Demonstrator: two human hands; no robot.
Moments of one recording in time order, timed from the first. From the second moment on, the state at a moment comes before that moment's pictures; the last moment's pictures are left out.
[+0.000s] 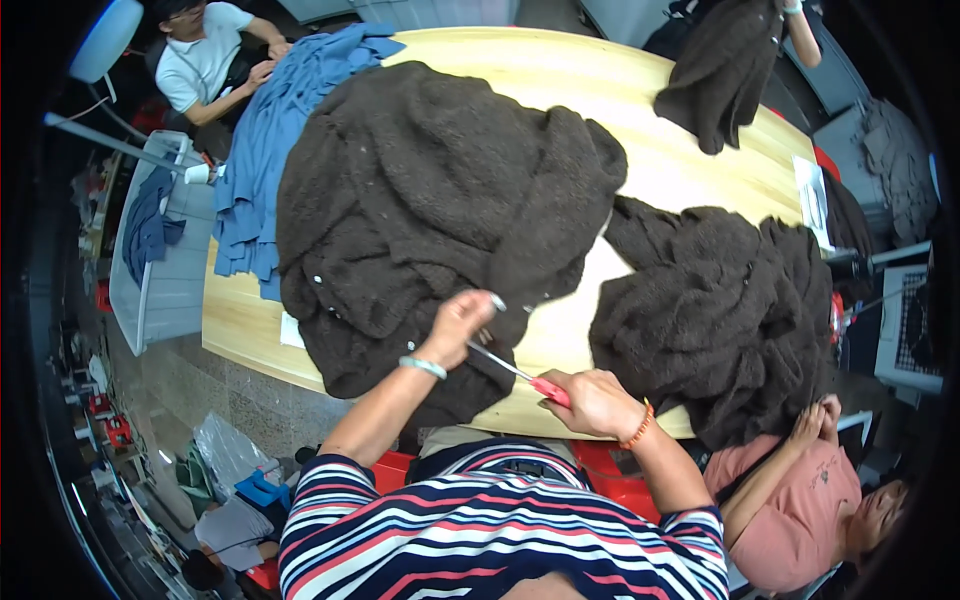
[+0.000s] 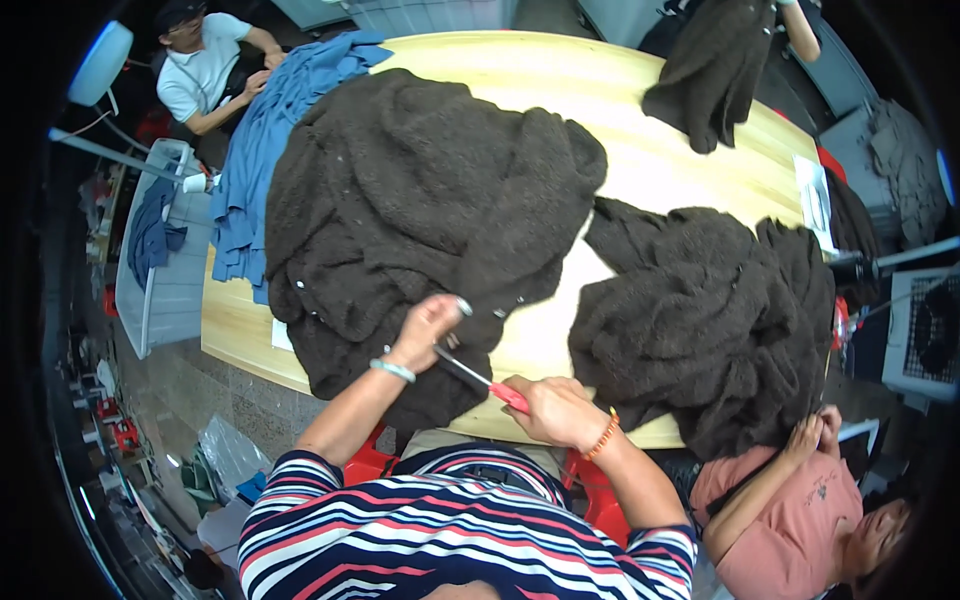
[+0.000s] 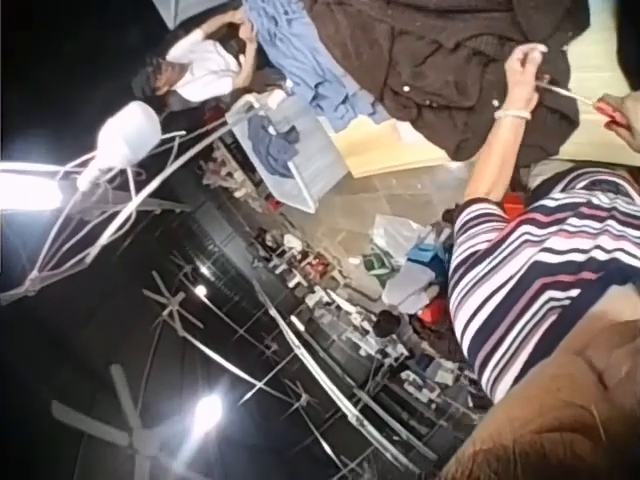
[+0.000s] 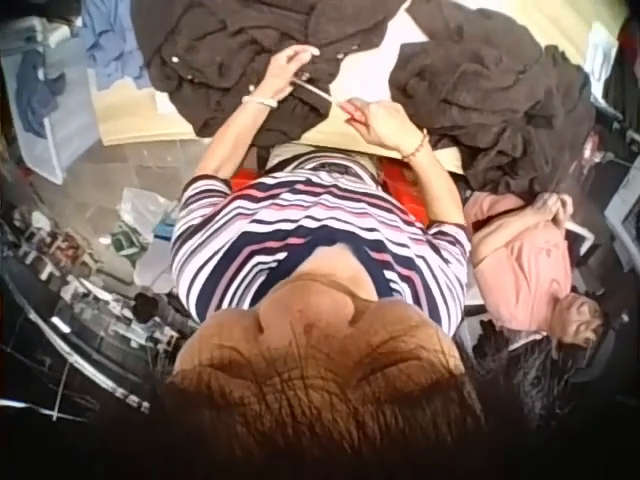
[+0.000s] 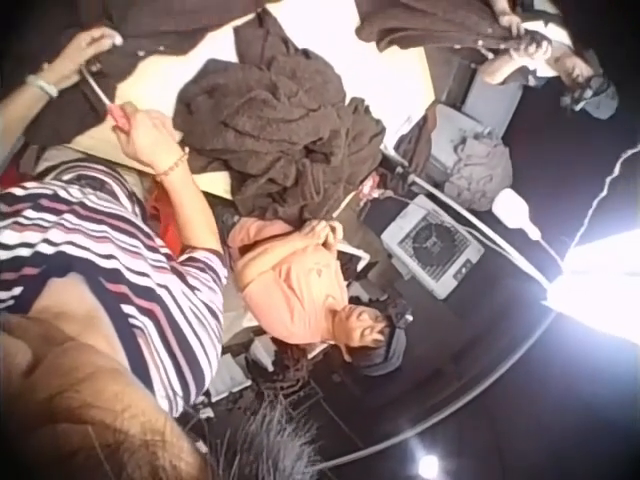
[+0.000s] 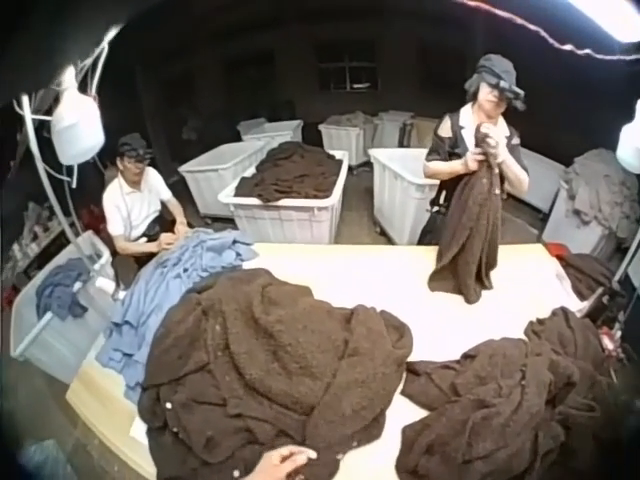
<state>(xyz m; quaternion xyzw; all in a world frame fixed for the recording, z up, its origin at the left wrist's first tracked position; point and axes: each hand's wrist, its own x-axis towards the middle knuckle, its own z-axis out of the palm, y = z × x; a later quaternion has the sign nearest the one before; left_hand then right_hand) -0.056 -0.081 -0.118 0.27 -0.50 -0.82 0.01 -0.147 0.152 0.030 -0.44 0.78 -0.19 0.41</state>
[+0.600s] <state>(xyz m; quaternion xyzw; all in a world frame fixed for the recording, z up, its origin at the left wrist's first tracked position) -0.088 -0.235 -0.117 0.38 -0.43 -0.78 0.23 -0.154 0.034 0.044 -0.42 0.84 -0.23 0.25</state>
